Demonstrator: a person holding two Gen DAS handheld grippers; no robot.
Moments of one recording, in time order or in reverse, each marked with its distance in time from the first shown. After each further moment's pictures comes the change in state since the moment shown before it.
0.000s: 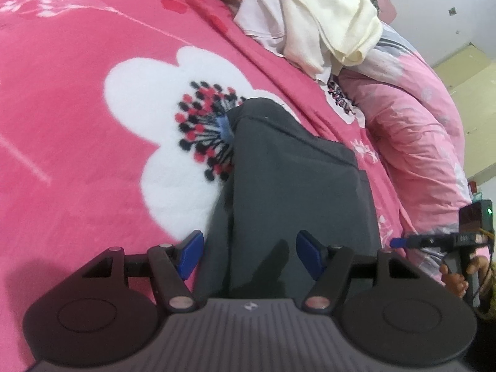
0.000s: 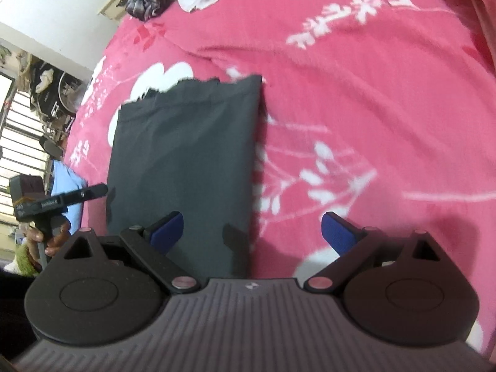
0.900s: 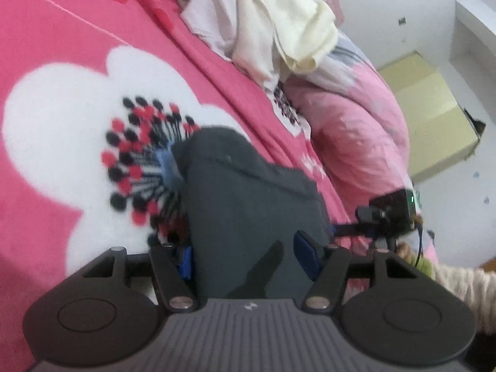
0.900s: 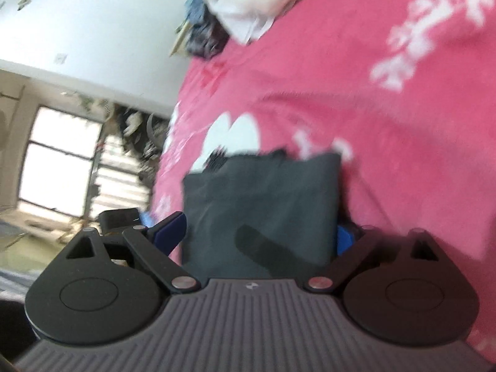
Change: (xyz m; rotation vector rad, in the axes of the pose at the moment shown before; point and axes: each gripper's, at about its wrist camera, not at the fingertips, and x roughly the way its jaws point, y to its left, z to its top) left arm 0.051 0.019 0.040 0.029 -0.001 -0.297; right arm 0.073 -0.019 0.065 0.088 -0.046 0.480
